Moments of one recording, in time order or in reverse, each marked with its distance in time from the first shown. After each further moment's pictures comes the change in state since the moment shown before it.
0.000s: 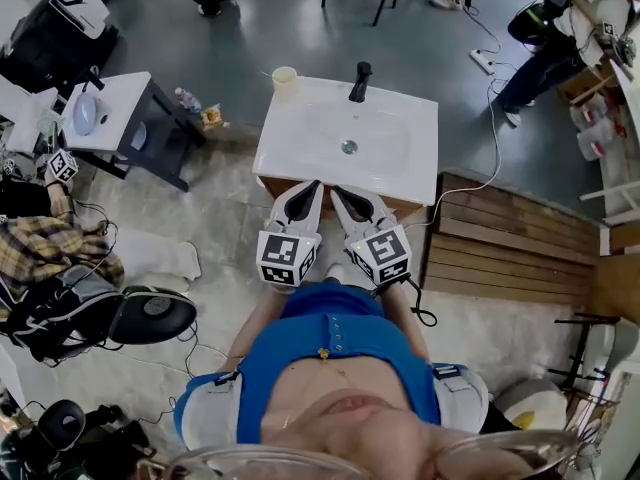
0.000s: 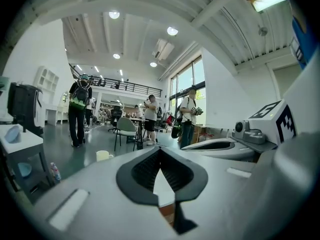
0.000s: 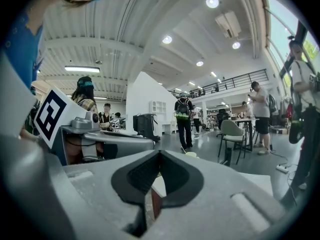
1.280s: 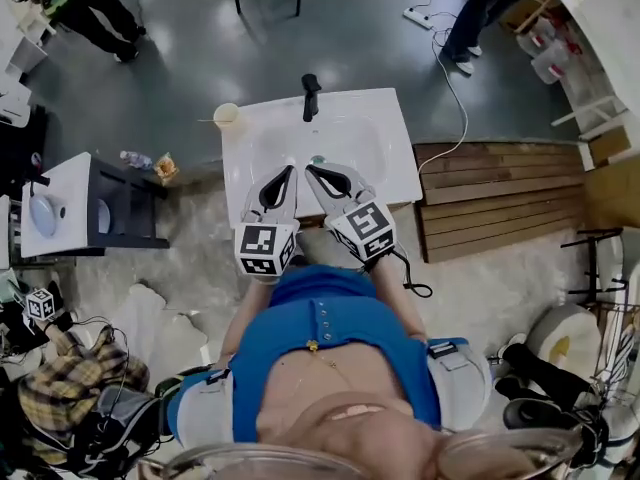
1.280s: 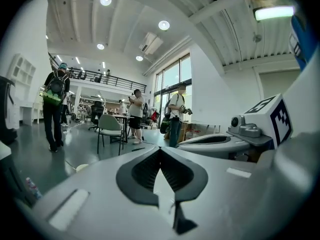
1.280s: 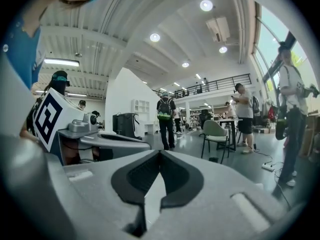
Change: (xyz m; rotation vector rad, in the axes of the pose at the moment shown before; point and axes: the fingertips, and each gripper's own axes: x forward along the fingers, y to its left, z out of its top) left arm 0.130 0.067 0.016 0.052 0.044 -0.214; right arm 0.098 -0.111 0.014 0.025 0.000 -0.197
